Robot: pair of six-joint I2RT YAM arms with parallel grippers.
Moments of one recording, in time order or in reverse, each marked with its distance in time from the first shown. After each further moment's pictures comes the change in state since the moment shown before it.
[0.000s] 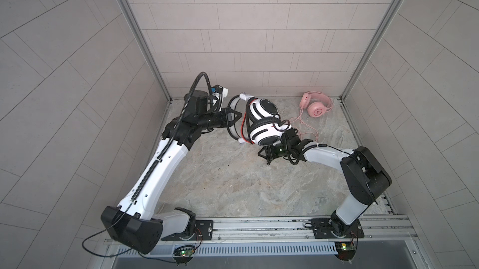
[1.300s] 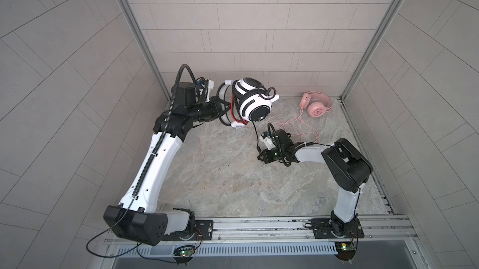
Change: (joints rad) left arm 0.155 0.039 0.093 -0.029 0.058 -0.178; right arm 0.038 0.148 -0.021 0.130 -0.013 -0.020
